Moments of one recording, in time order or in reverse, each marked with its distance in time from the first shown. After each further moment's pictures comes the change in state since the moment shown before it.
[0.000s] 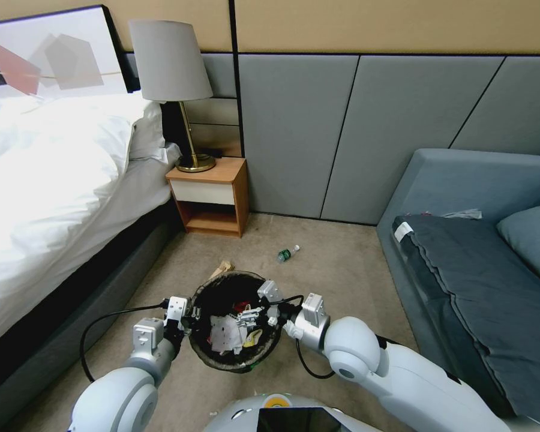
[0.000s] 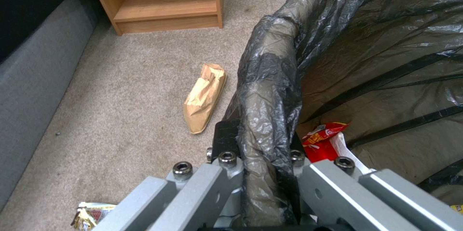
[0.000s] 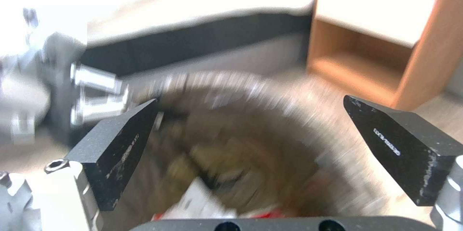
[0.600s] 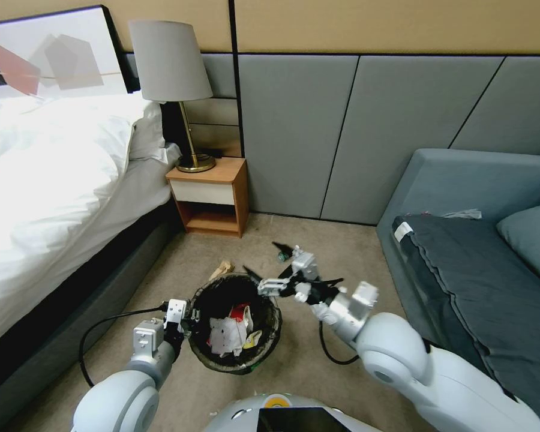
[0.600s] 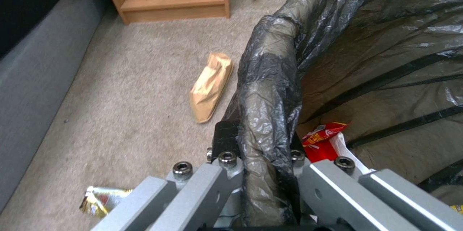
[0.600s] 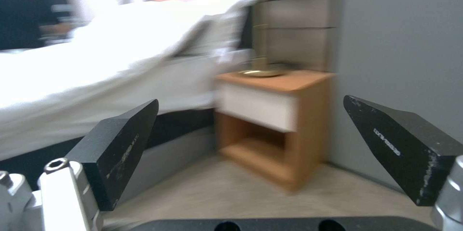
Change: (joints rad) left arm 0.032 -0.034 -0.001 0.000 0.039 -0.001 -0.003; right arm -0.186 -0.081 0.303 0.147 -0.016 0.209 0.249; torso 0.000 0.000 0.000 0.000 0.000
